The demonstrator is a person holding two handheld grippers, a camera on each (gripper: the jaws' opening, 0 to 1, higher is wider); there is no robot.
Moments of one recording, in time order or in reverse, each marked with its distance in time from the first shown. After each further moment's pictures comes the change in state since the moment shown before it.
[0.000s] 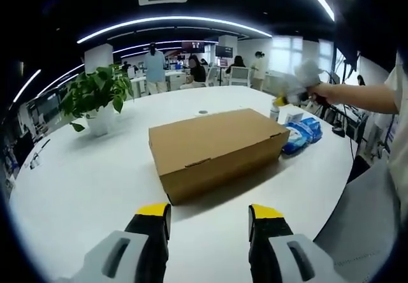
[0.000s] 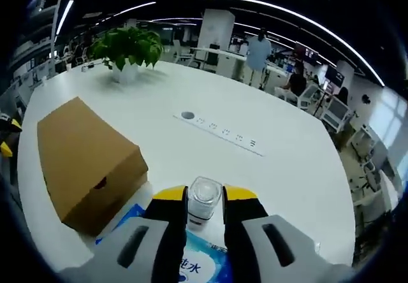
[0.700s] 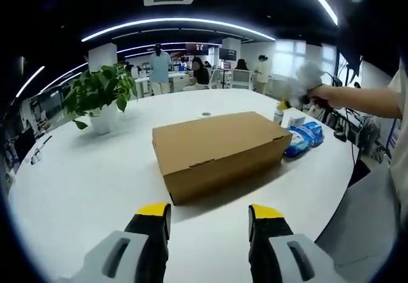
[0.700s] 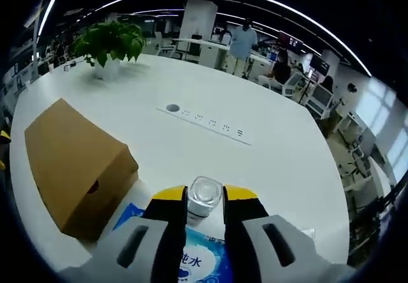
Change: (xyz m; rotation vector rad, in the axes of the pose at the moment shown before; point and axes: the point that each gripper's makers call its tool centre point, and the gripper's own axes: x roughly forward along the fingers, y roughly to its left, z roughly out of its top) left arm -0.001 0.007 -0.002 -0.027 -0.017 0.012; right arm -0.004 -0.002 -0.006 0.021 0.056 -0.051
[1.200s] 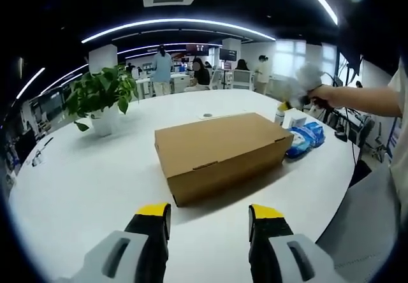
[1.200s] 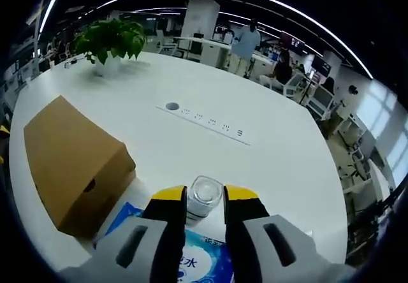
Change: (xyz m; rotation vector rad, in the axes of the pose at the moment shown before) left arm -0.002 0.003 0.004 0.006 -0.004 0.008; right arm 0.004 -0.004 0.000 -0.021 0.009 0.004
